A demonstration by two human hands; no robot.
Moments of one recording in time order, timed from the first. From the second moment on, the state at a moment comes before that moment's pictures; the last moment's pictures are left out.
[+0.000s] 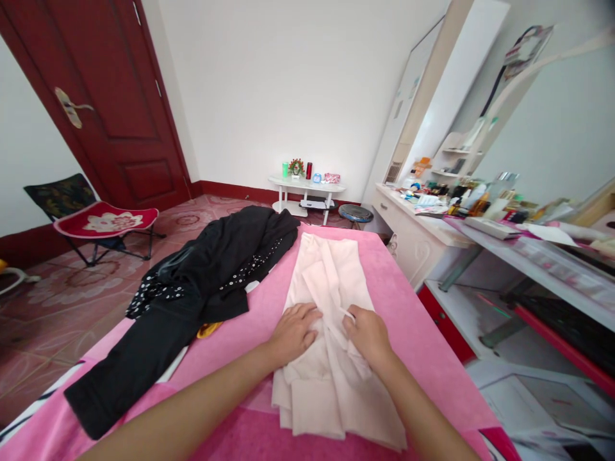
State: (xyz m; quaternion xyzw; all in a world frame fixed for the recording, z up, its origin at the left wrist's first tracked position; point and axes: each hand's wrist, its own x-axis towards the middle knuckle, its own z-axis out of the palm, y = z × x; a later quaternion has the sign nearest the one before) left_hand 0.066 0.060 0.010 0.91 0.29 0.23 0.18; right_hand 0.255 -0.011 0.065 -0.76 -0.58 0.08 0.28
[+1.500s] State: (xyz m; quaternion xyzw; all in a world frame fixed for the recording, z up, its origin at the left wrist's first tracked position) left_hand 0.133 0.099 0.004 0.91 0.36 0.17 0.16; right_hand 0.341 0.138 -0.005 -0.77 -0.63 0.03 0.05
